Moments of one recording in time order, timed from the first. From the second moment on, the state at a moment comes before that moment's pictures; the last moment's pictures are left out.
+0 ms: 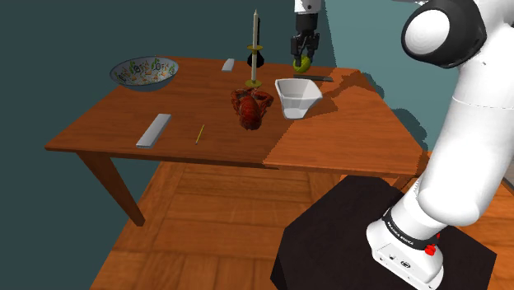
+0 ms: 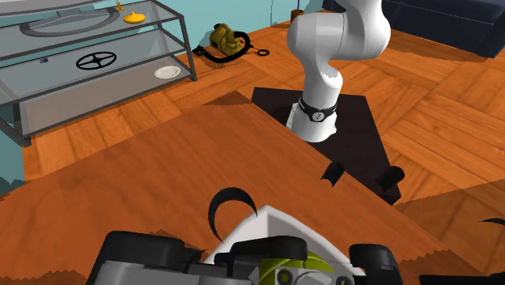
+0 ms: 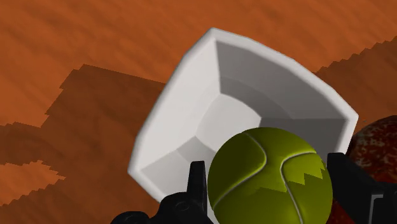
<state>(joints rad) 0.05 0.29 -0.28 -1.34 0.06 1.43 -0.27</state>
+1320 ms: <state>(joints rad) 0.06 0.28 -0.28 -1.54 0.05 1.62 -0.27</state>
